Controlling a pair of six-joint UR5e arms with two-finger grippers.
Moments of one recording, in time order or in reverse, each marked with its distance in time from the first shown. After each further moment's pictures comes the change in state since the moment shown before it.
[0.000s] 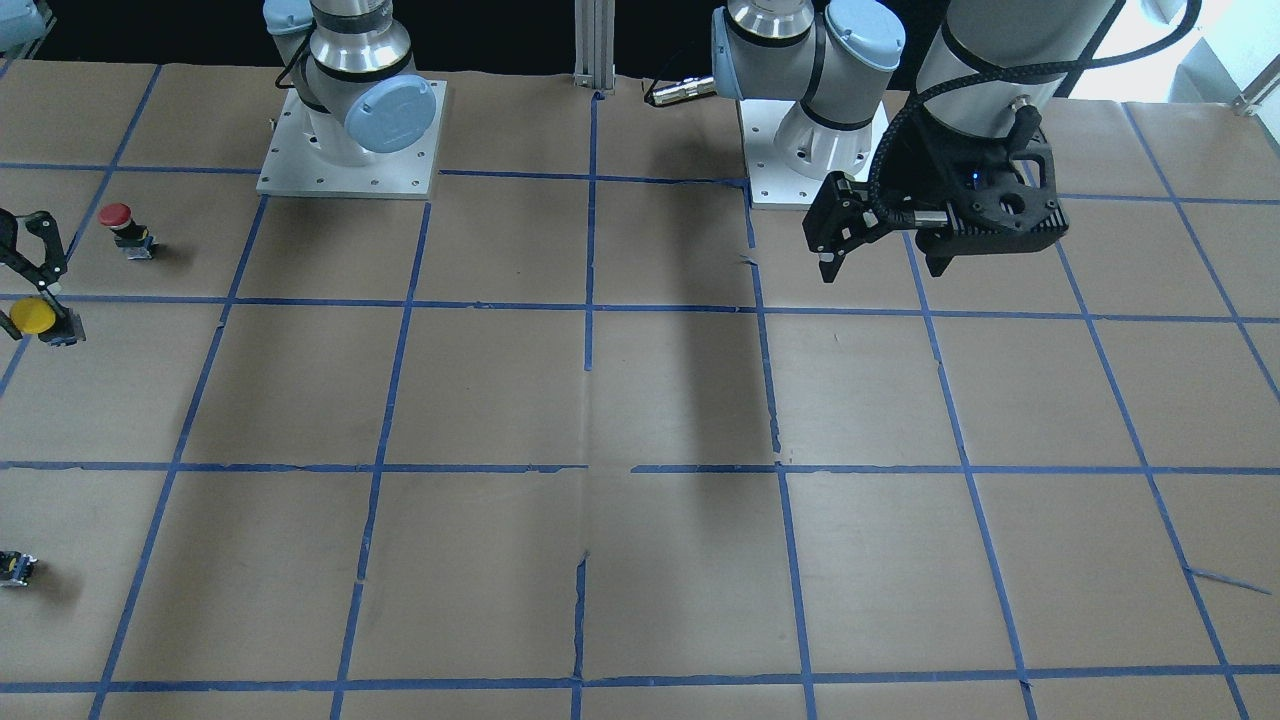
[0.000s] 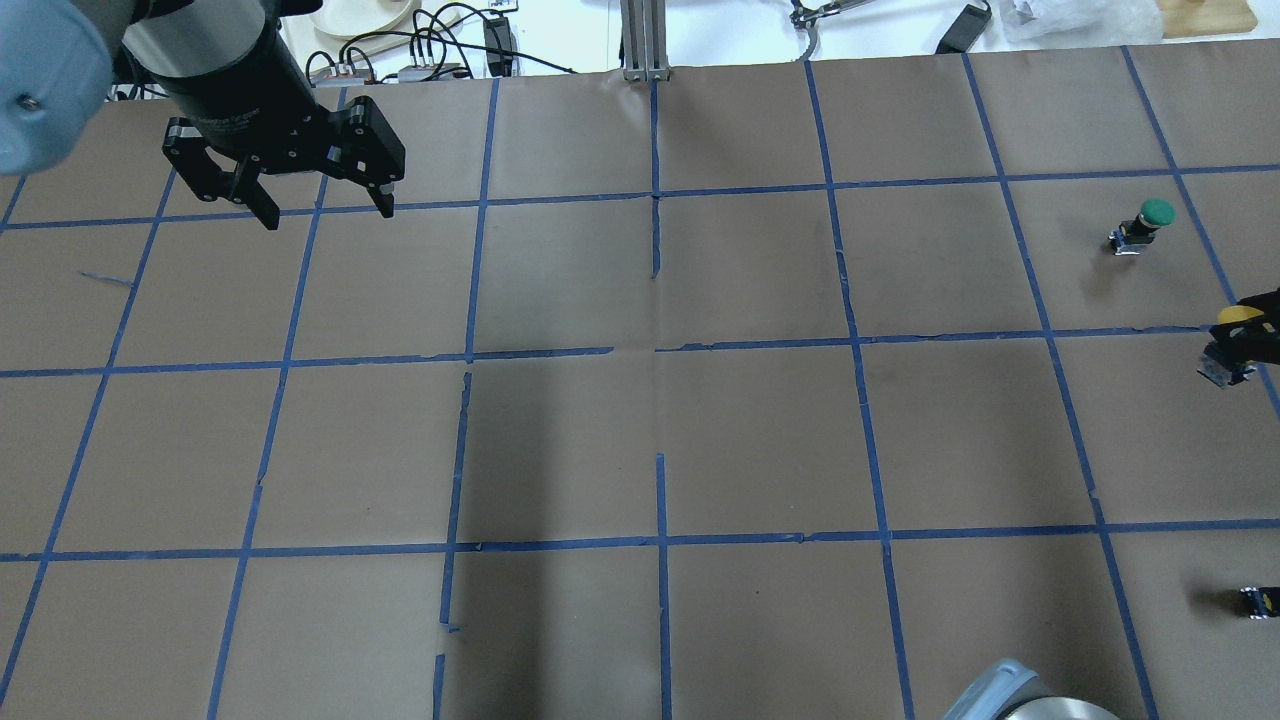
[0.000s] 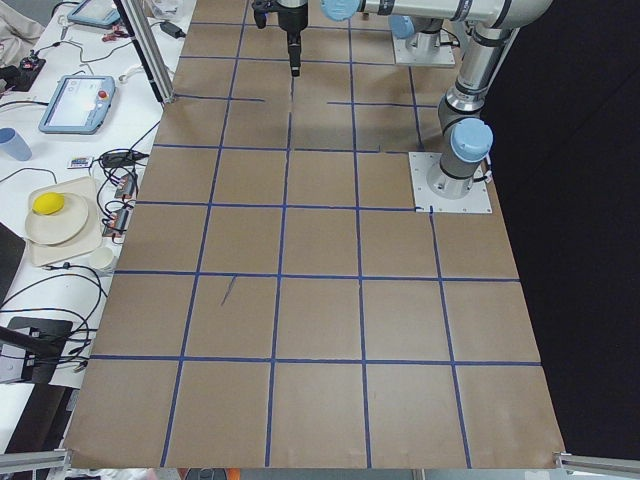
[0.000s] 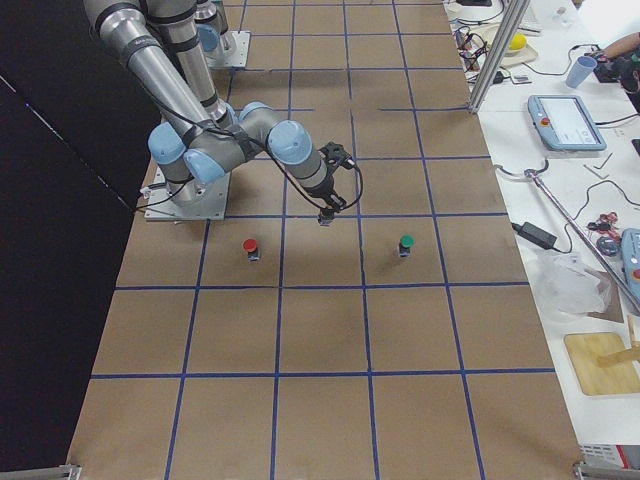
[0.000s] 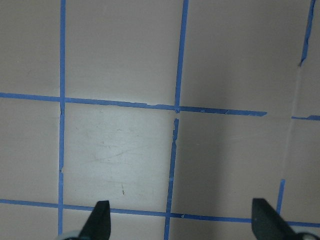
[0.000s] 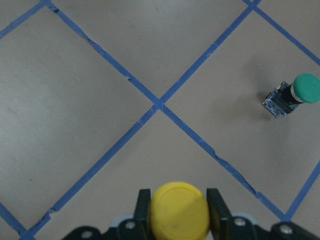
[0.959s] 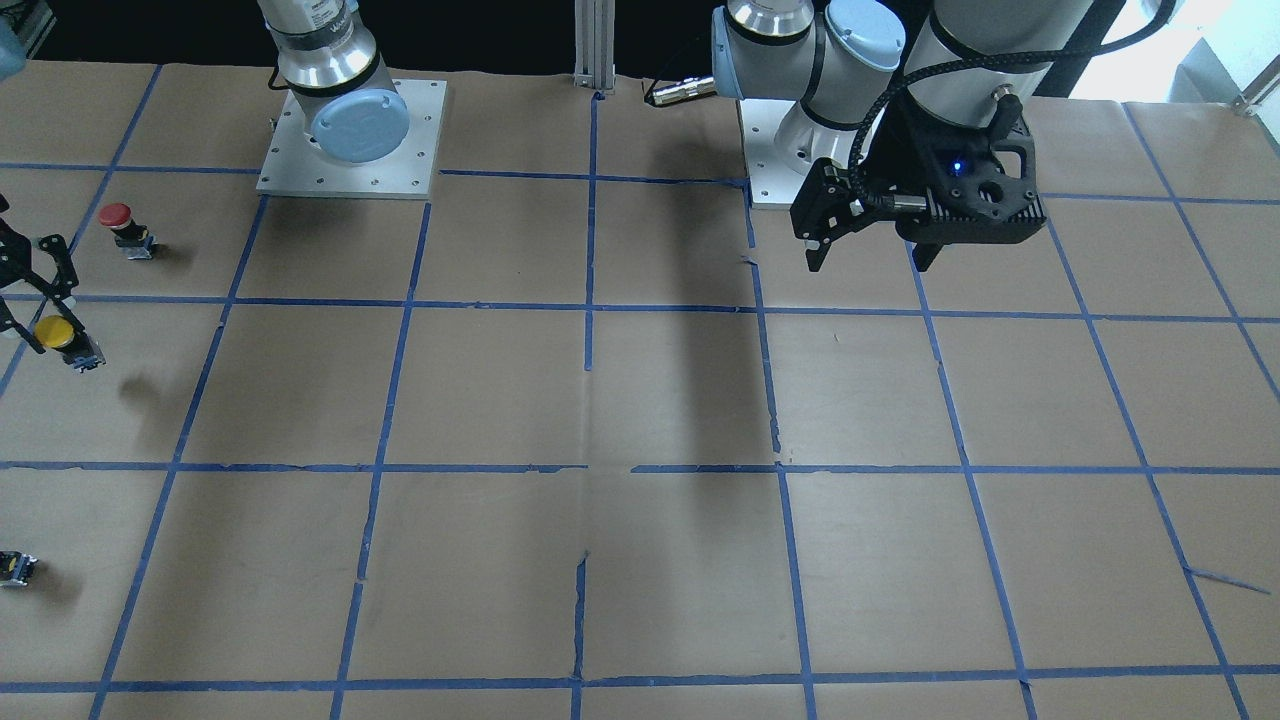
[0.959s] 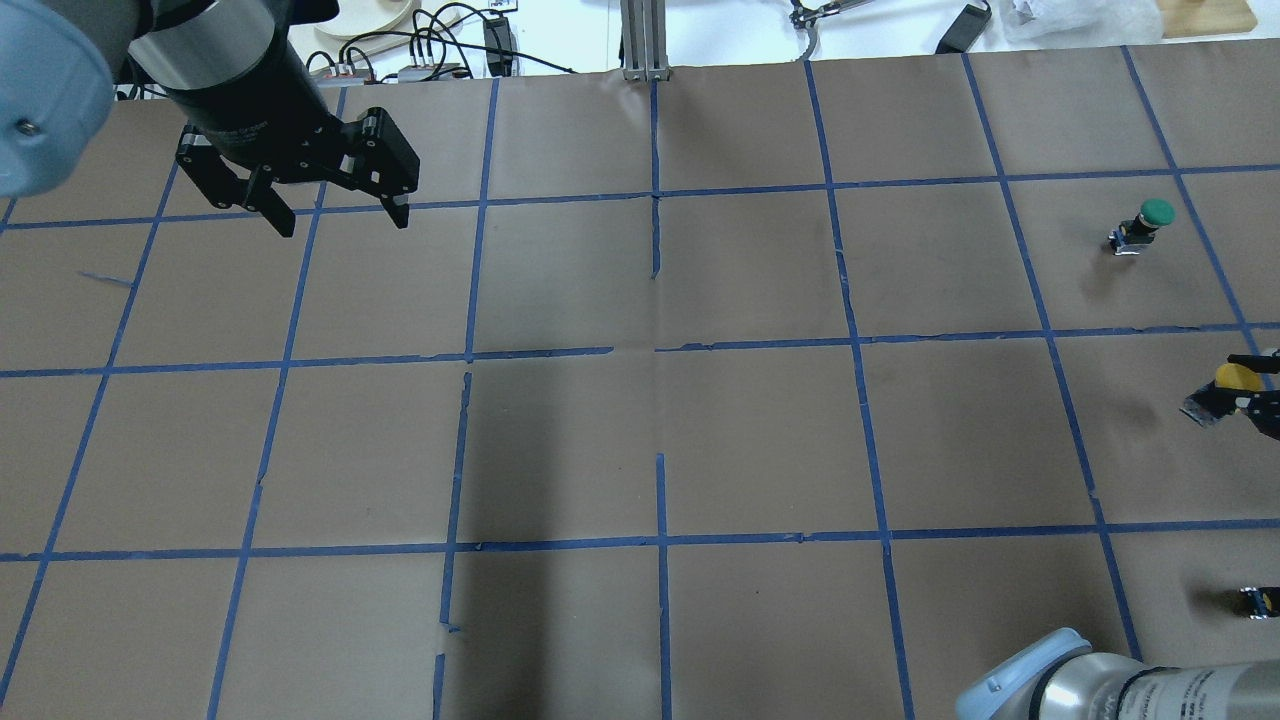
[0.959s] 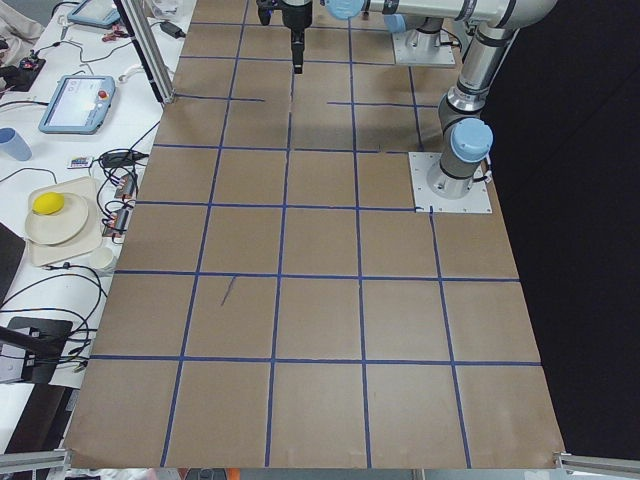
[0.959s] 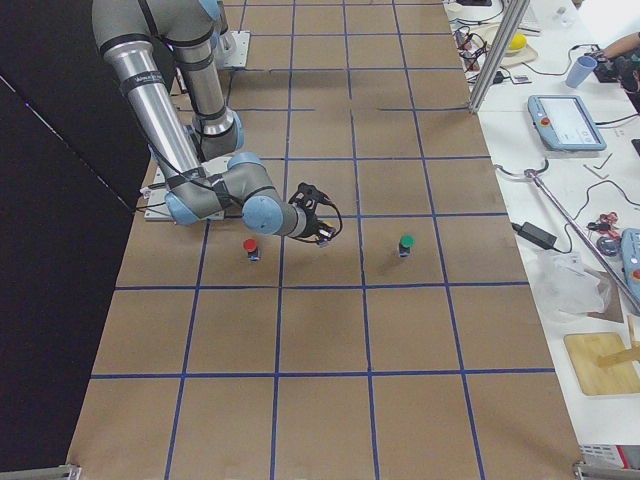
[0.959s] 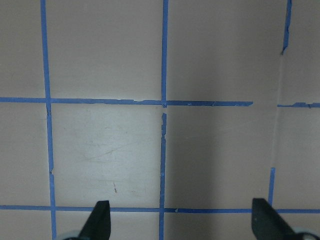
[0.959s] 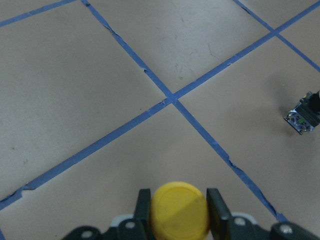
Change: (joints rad) left arm -0.006 0.017 -0.022 0.007 -0.022 0.037; right arm -0.201 0.157 0.052 0.059 0.220 -0.446
